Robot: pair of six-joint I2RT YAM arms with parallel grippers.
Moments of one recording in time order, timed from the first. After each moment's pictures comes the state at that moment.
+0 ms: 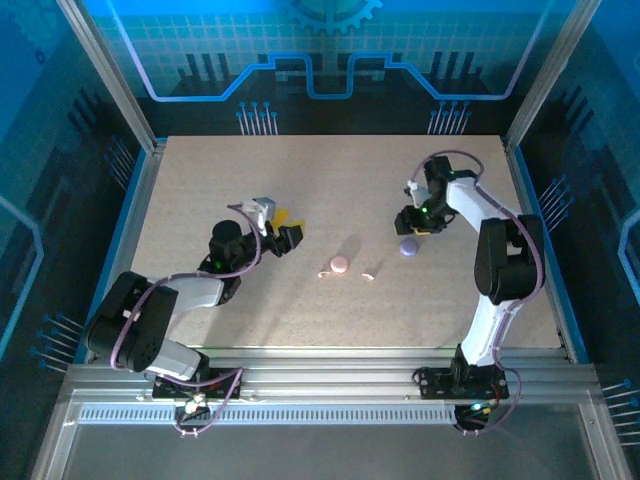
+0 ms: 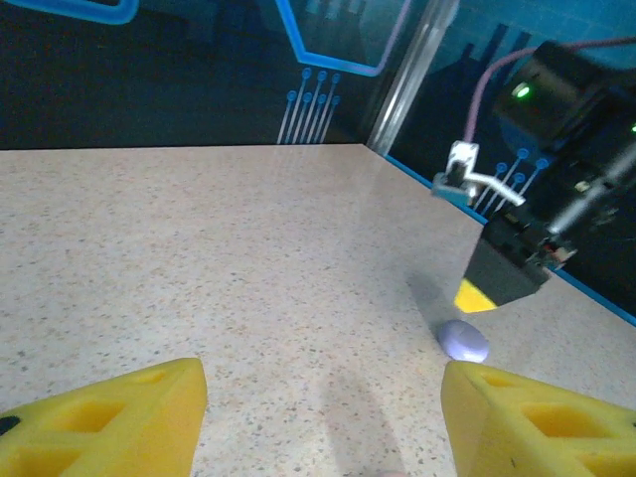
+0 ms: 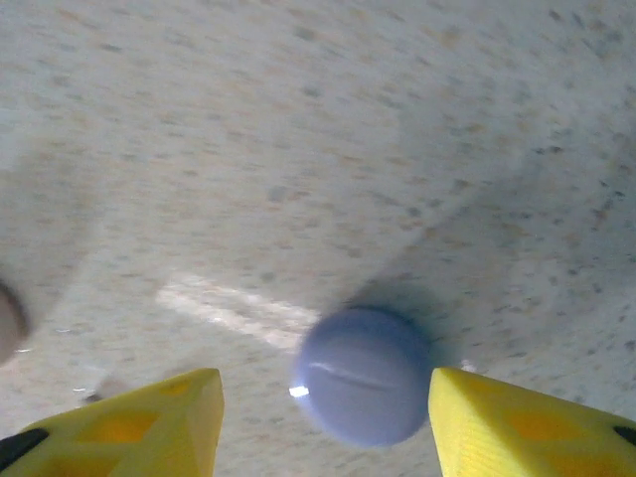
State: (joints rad) left arm -0.32 1.46 0.46 0.90 0.40 -0.30; right arm 0.13 1.87 1.42 -0.92 -0.25 -0.01
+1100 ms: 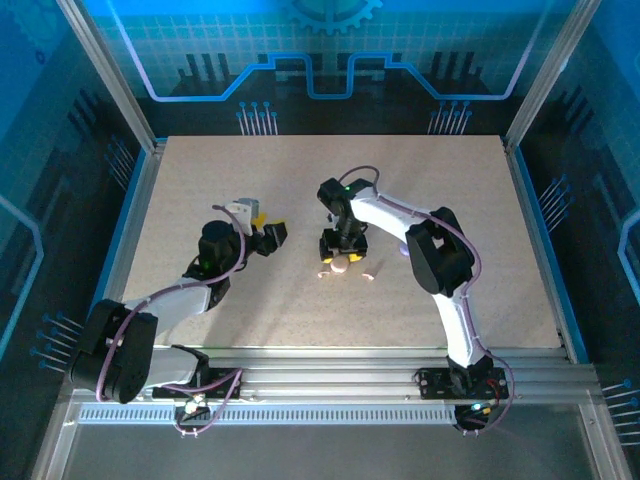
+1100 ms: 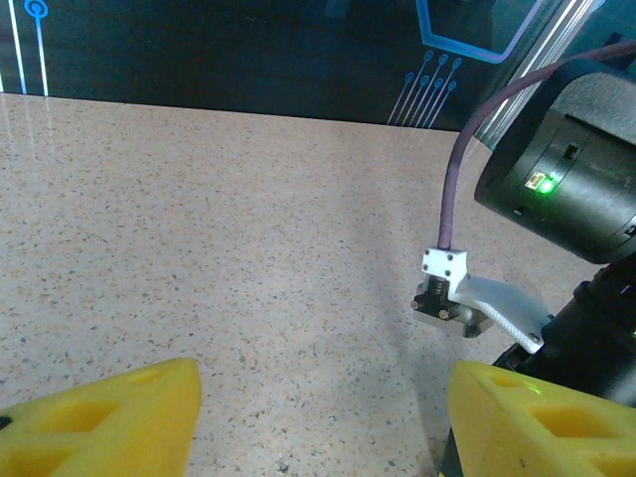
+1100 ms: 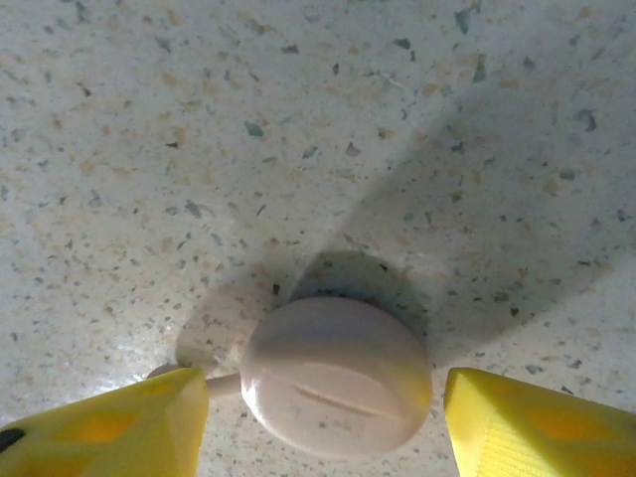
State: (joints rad) left arm -0.27 1.29 0.44 0.63 0.25 -0.30; right arm 0.62 2.19 1.73 -1.11 -0.18 0.50
